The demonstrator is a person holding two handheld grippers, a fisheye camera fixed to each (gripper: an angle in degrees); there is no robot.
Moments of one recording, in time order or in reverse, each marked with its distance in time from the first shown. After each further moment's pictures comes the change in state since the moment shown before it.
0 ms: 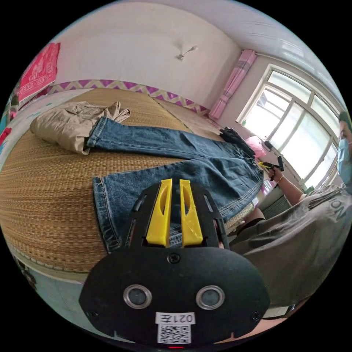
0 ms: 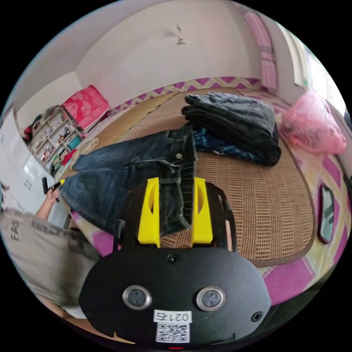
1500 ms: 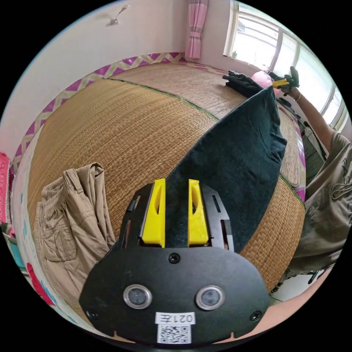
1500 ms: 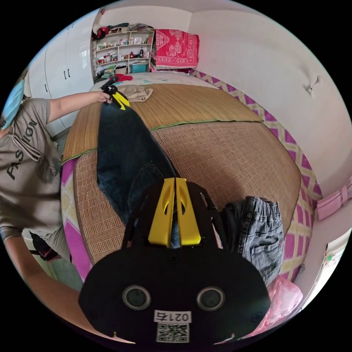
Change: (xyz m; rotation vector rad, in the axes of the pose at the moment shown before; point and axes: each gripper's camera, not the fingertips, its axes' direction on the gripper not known) left arm 0.063 -0.267 0.258 -0.433 -0.097 0.463; right arm -0.267 -0.240 0.115 -0.201 -0.054 -0.877
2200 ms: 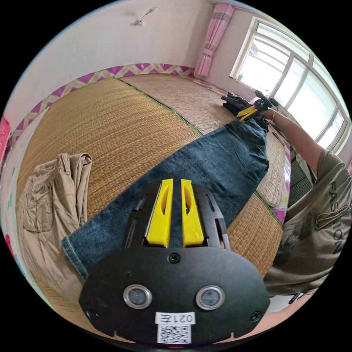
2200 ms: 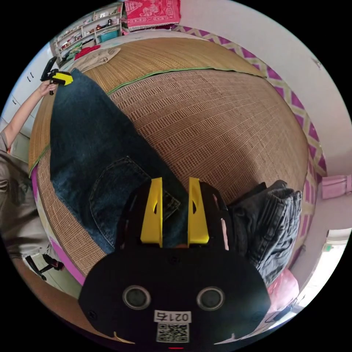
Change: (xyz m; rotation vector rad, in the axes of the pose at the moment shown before) left arm 0.022 0.019 -0.009 0.139 0.086 -0.143; right arm 0.030 -0.075 0.152 -0.351 0.012 0.126
